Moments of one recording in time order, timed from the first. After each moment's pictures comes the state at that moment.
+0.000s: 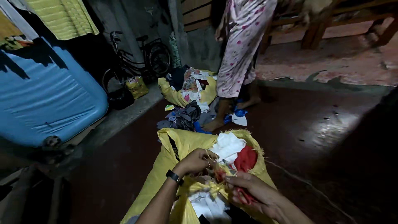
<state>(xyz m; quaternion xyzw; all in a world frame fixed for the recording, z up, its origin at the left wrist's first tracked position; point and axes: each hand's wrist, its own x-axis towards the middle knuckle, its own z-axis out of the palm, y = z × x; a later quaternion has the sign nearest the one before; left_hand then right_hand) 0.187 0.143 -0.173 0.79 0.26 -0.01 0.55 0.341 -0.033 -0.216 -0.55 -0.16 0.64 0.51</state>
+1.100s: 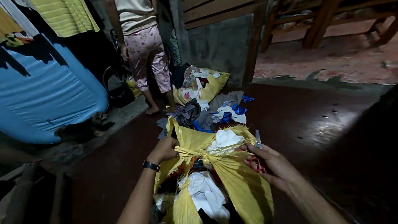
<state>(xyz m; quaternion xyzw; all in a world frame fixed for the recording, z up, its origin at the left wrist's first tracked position) 0.115 0.198 -0.144 0.91 0.35 -0.03 0.22 0.387 -0.023 -0.197 -0.52 -0.10 0.46 0.71</state>
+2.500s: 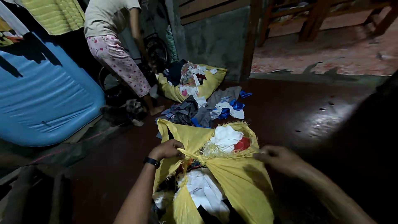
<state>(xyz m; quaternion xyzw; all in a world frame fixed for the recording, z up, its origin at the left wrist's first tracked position) 0.128 0.197 -0.157 0.85 0.33 -0.11 0.40 0.446 -0.055 -0.230 -0.80 -0.41 0.28 0.34</state>
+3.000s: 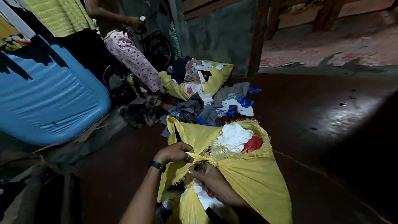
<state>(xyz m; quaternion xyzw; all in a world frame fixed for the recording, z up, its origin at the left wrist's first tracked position) 0.128 0.190 -0.154 0.83 0.30 -0.14 0.44 0.235 0.042 -0.275 -0.59 -0.30 0.53 0.53</state>
